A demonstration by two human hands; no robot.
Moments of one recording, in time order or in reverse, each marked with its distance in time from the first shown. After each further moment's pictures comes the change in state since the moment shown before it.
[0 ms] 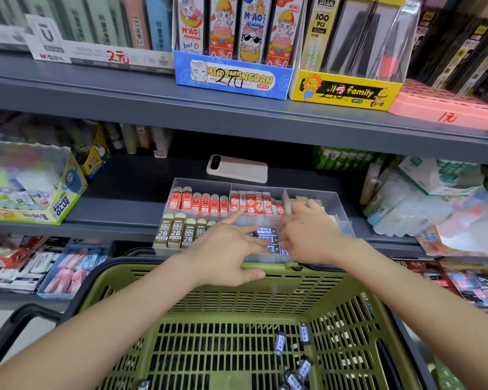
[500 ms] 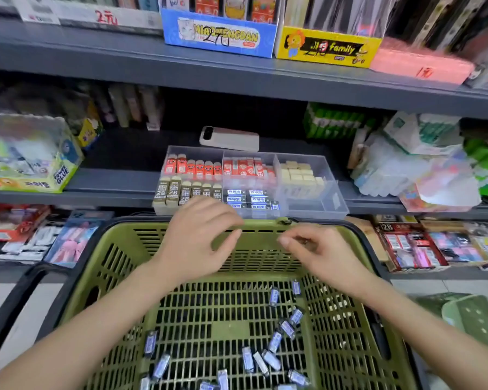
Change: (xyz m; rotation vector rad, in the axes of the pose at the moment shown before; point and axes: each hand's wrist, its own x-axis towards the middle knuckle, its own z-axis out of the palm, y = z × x) left_hand -0.062 0.035 0.005 -0.115 0.642 -0.007; right_hand -0.104 -0.044 0.031 1.081 0.344 0.121
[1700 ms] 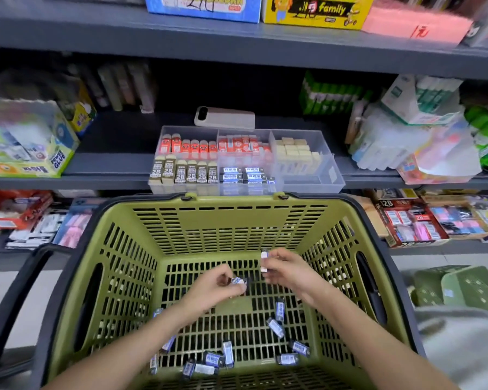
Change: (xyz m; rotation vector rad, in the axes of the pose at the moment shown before) left_hand -0.125 0.026 0.088 -0.814 -0.562 -1.010; right_hand -0.028 0.067 0.100 0.872 -0.141 0.726
